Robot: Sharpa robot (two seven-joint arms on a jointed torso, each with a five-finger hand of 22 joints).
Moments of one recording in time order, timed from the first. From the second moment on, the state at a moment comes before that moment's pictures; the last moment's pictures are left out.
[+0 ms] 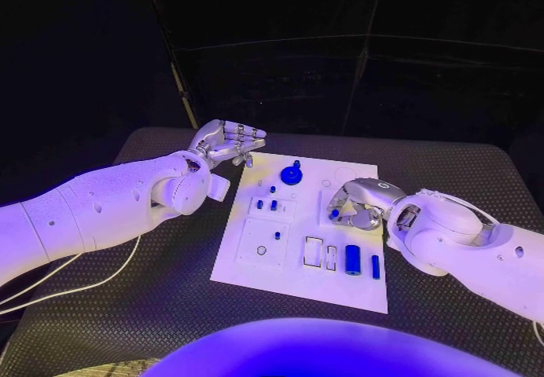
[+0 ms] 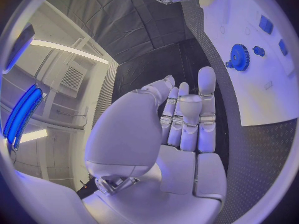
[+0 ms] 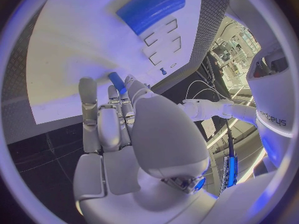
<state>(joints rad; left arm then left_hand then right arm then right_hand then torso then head) 1.02 -0.83 0.09 1.41 -0.27 -0.33 0.33 1.43 -0.14 0.41 0.10 0.05 1.05 0.17 0.09 0.07 1.13 0.10 0.17 0.08 1.34 0.01 1.13 0.72 0.16 1.22 0.11 0.63 0.87 0.92 -0.85 0.12 1.68 -1.67 -0.16 -0.24 1.51 -0.05 0.17 0.12 0.13 1.03 0.16 0.10 0.08 1.05 0.10 0.30 0.06 1.47 0.01 1.34 1.12 0.17 1.10 0.12 1.10 0.65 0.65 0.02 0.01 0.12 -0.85</state>
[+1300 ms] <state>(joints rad) 1.02 -0.83 0.09 1.41 -0.27 -0.32 0.33 1.43 -0.14 0.41 0.10 0.05 1.05 0.17 0.09 0.07 1.13 0.10 0.17 0.08 1.34 0.01 1.13 0.72 0.16 1.21 0.12 0.63 0.87 0.92 -0.86 0.12 1.74 -1.75 -0.26 -0.25 1.53 -0.09 0.41 0.06 0.13 1.10 0.15 0.09 0.07 1.15 0.09 0.21 0.07 1.46 0.00 1.36 1.16 0.17 1.11 0.10 1.16 0.71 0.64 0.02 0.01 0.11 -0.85</state>
